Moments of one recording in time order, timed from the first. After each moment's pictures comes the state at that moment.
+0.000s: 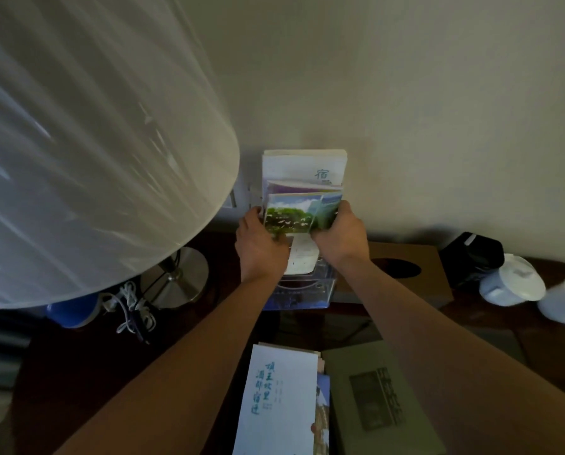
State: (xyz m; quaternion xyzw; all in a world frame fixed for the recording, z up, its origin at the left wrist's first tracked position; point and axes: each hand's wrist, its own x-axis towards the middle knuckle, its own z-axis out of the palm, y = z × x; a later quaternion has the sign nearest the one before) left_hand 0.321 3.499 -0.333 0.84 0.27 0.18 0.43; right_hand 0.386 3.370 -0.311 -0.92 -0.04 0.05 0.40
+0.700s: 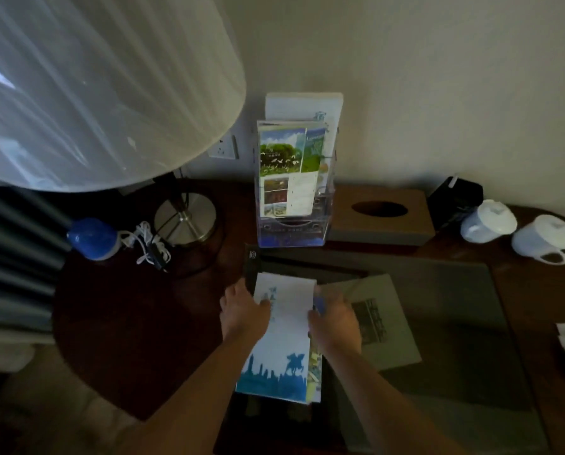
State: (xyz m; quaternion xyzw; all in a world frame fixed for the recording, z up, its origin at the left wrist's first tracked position) left_hand 0.116 3.462 -0.406 0.83 0.38 -0.12 0.38; right_hand 0.149 3.298 -0.415 -0.92 0.08 0.21 0.33
